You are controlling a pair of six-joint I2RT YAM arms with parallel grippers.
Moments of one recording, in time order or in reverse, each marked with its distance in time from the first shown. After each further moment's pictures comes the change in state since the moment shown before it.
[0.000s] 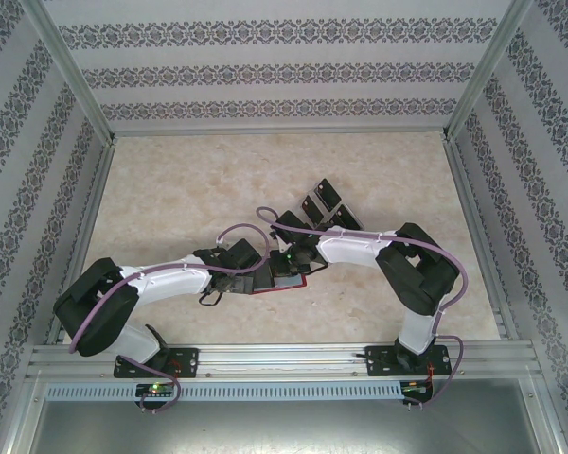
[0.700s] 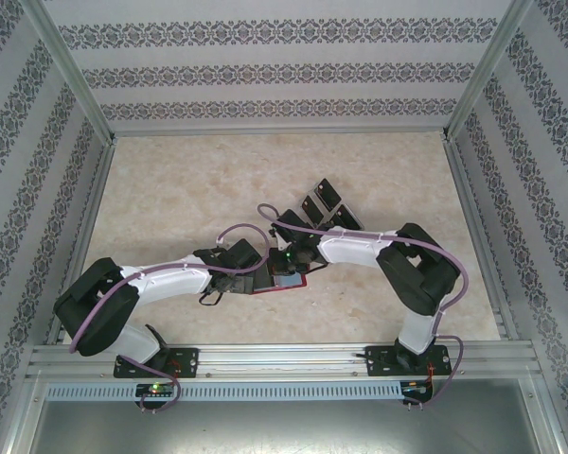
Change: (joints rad) left arm 0.000 0.002 0.000 0.003 0.002 0.000; right arm -0.013 -0.019 -0.018 0.055 -0.034 0.038
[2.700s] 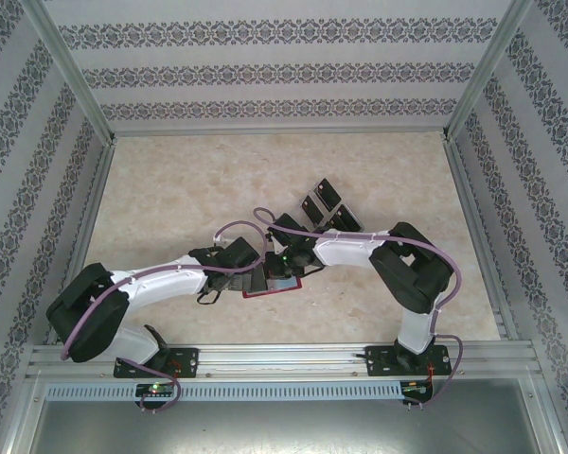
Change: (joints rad) left arm 0.000 -0.052 0.012 -0.039 -0.038 -0.011; right arm 0.027 0.054 0.008 0.039 -0.039 0.022
